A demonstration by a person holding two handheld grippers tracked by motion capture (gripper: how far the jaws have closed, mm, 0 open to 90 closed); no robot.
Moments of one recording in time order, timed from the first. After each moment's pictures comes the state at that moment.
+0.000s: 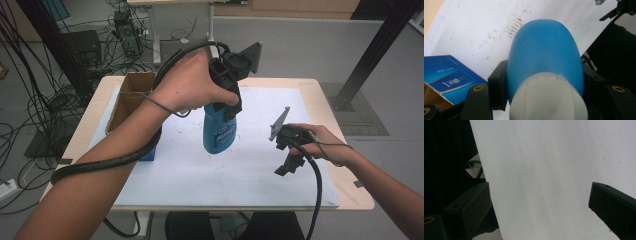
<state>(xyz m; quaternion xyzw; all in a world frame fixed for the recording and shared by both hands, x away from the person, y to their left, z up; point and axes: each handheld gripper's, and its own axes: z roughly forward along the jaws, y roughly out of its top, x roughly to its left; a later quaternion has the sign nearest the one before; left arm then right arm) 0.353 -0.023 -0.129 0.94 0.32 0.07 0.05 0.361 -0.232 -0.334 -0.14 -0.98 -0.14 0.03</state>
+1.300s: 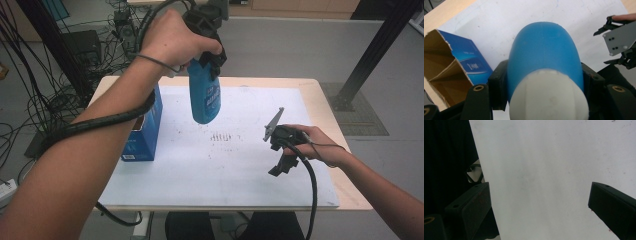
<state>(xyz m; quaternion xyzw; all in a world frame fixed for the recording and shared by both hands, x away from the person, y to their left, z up) 0.402 0.026 -0.070 0.87 0.48 0.08 0.10 0.362 -0.218 -0.339 -0.14 -0.98 -0.15 0.04</state>
